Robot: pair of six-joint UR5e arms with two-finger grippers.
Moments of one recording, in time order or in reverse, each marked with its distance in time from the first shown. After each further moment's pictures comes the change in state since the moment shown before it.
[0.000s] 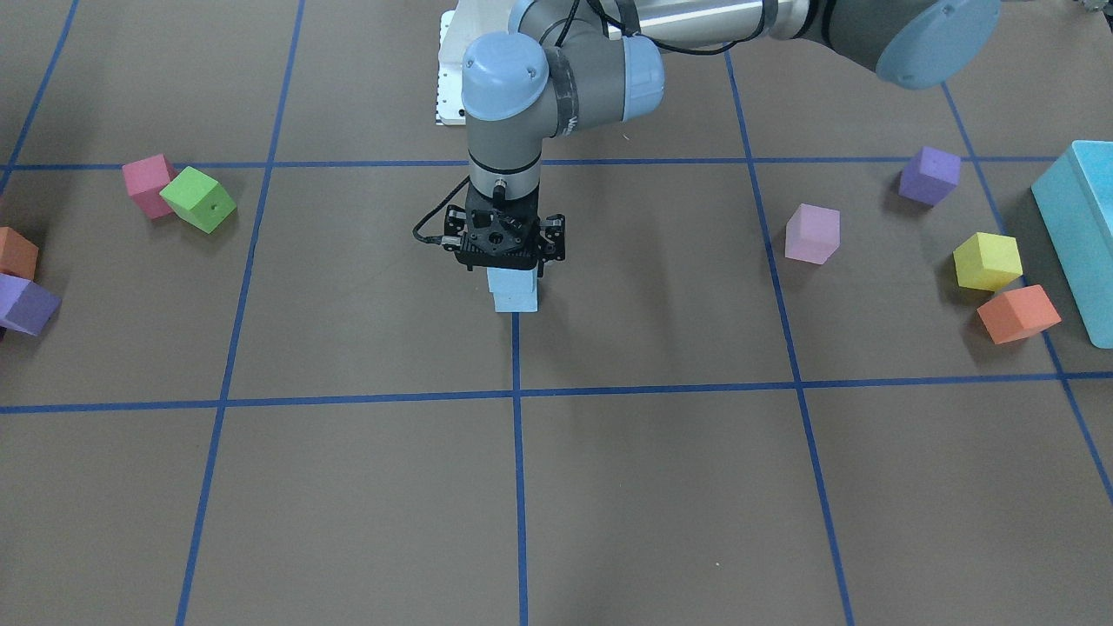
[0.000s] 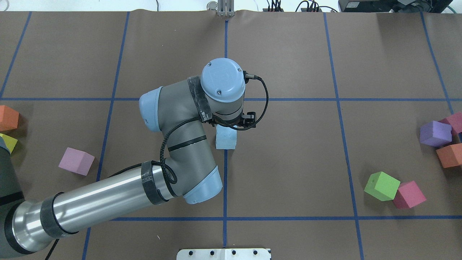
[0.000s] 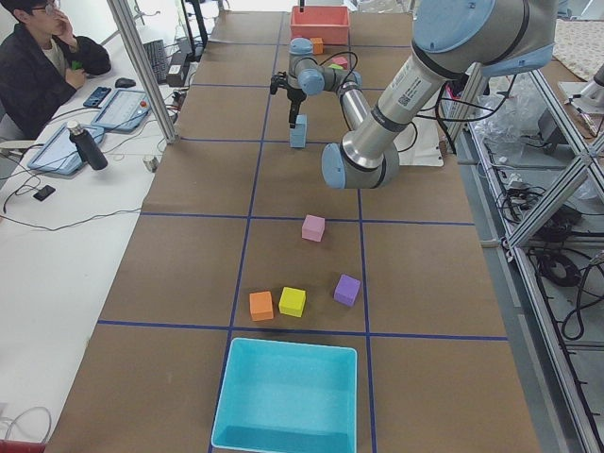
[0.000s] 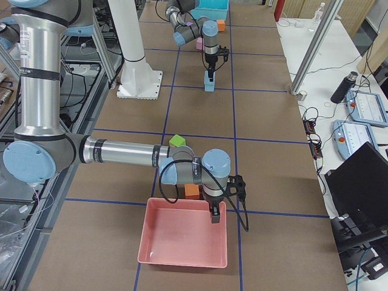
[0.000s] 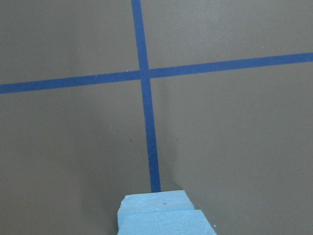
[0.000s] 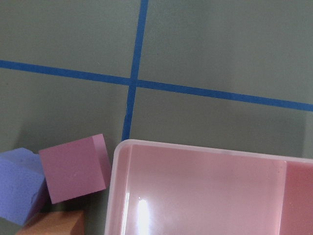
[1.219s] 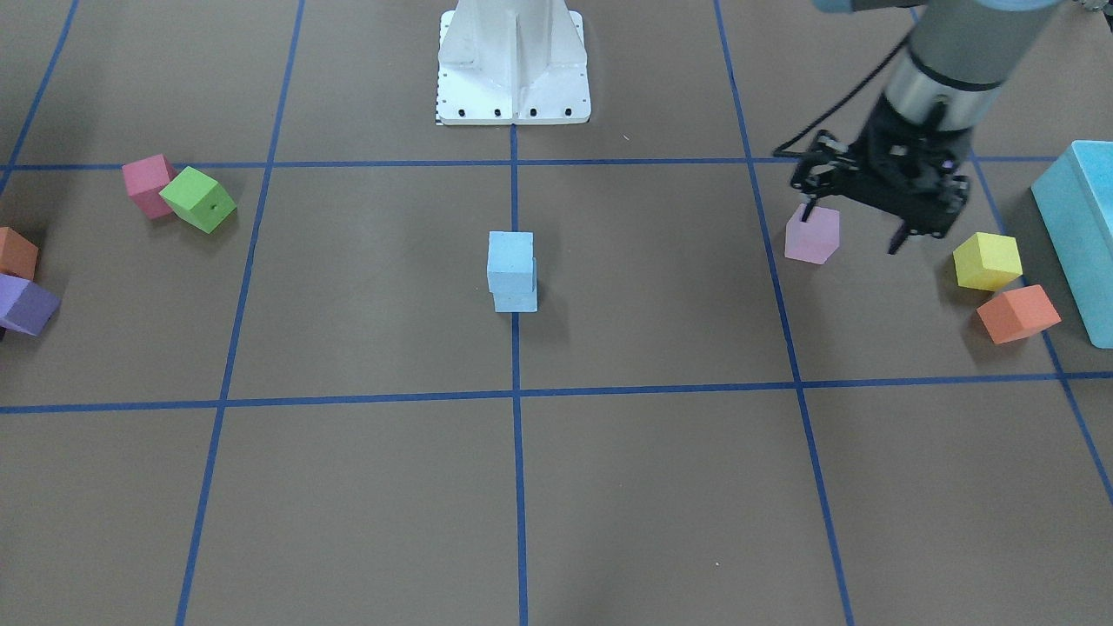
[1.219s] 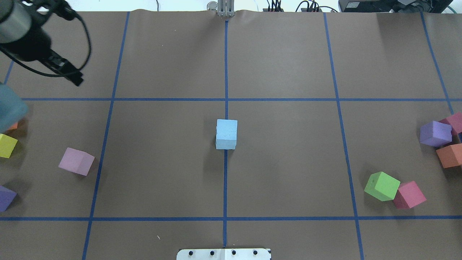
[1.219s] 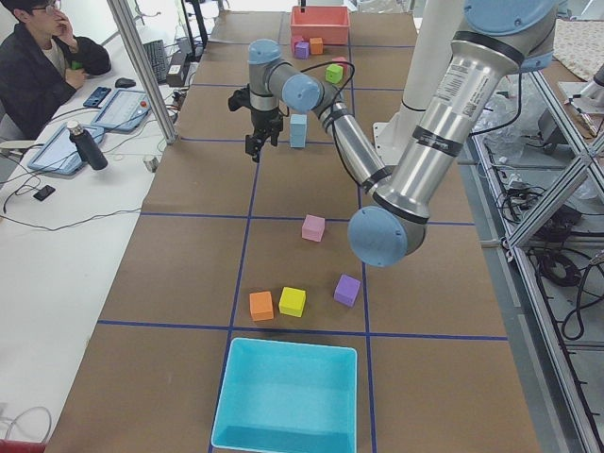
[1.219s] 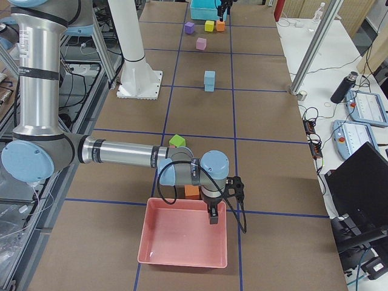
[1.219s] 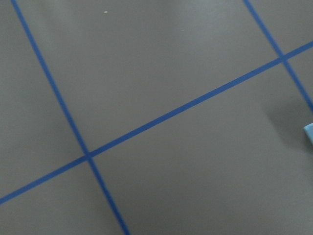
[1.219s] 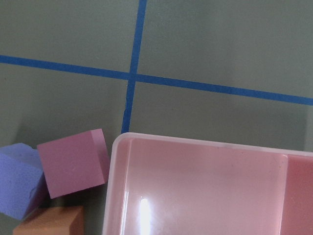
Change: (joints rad) left arm -0.609 0.556 -0.520 0.319 -0.362 1.004; right arm 0.001 -0.009 -0.002 0.001 0.006 -0.003
